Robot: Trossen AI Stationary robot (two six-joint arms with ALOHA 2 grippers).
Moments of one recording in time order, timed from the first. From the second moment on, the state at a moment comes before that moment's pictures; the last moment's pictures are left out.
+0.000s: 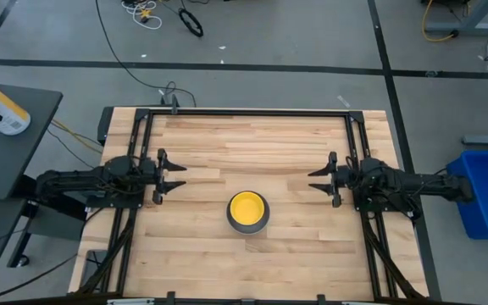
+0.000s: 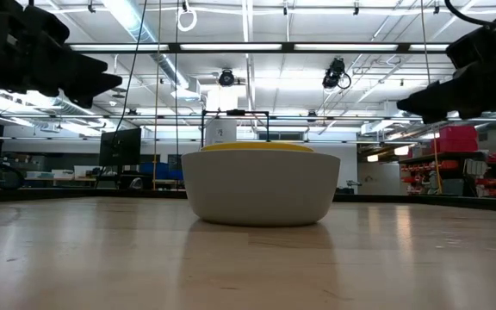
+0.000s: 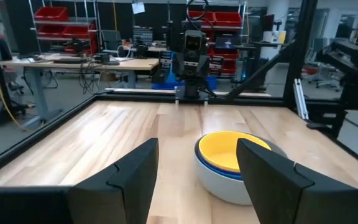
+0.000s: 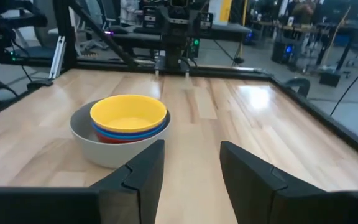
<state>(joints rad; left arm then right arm) 0.05 0.01 0.01 0.00 -0.01 -0.04 -0.10 0.16 0.01 0.03 -0.10 -0.10</state>
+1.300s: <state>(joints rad) 0.05 0.01 0.01 0.02 -0.02 0.14 -0.10 0.18 0.01 0.03 -0.10 0.02</state>
